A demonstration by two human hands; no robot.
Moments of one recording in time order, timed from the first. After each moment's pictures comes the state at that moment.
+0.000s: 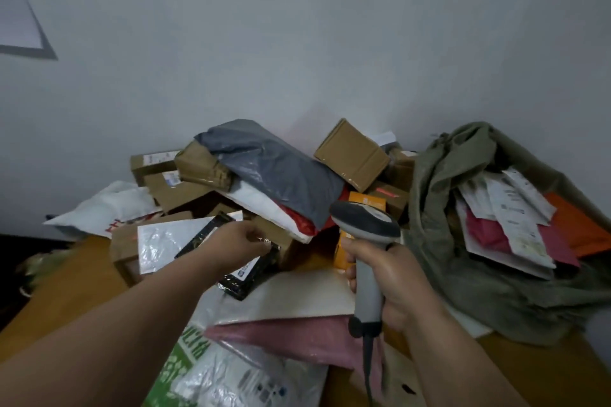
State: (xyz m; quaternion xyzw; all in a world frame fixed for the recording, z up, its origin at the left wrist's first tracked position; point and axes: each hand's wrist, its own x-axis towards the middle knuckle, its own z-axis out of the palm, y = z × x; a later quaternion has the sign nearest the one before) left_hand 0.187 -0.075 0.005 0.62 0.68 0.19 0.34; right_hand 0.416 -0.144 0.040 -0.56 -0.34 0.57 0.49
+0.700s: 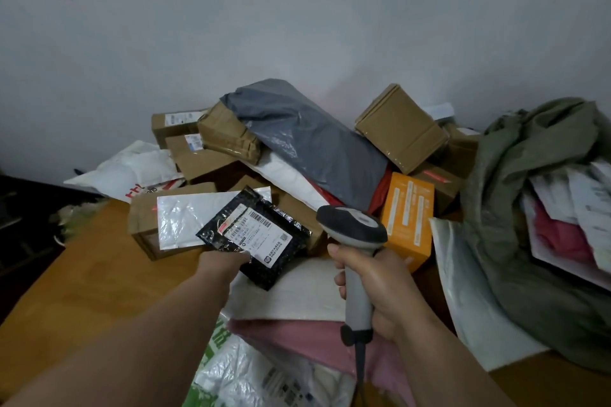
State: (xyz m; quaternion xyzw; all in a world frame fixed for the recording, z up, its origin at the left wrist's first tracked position) left_hand 0.138 -0.057 -0.098 0.13 0.78 0.35 0.50; right_hand 0.357 -0.093 -0.022 -0.59 -0.36 0.61 0.40
